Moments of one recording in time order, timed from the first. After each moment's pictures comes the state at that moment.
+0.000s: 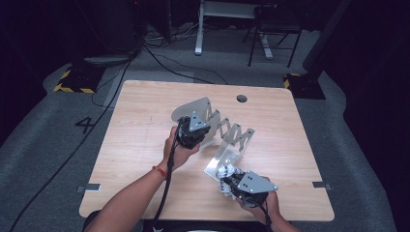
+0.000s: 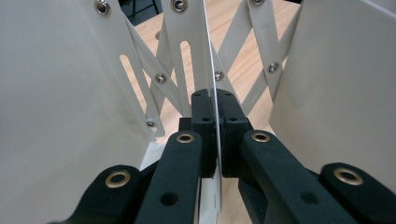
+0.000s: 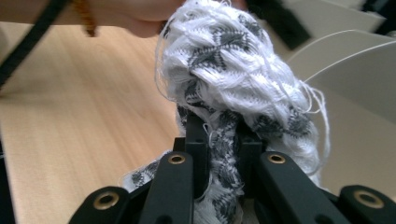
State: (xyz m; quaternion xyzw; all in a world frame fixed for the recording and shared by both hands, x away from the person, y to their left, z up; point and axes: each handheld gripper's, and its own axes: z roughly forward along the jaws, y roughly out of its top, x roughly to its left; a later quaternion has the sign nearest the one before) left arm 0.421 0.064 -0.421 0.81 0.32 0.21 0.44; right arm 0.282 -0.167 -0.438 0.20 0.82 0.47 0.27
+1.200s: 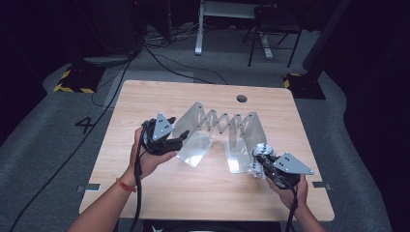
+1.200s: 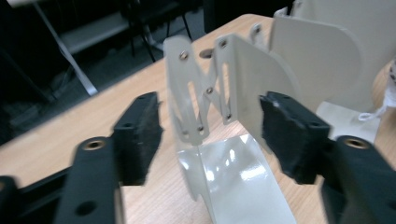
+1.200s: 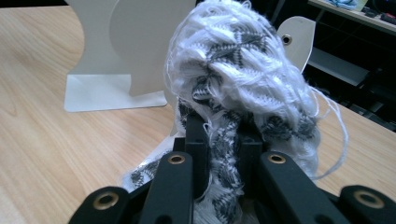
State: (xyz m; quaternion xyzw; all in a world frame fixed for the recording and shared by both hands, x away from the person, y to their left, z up) left arm 0.384 0.140 -0.379 0.78 0.33 0.27 0.45; right arm 0.319 -0.247 -0.421 0.30 0.77 0.45 0.33
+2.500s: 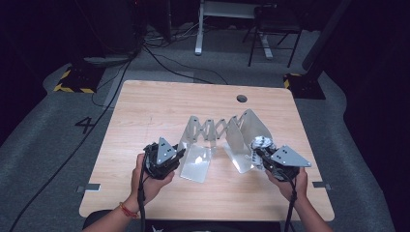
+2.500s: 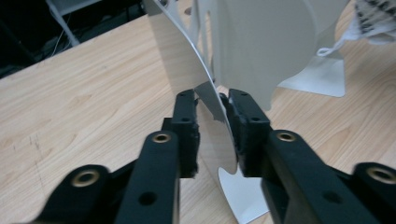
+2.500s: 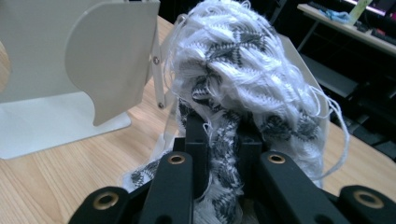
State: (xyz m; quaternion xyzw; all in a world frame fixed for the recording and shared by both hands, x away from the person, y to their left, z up) left arm 0.321 0.127 -0.404 0.79 0.35 0.25 0.44; right arm 0.332 -0.237 -0.405 0.27 0.78 0.43 0.36
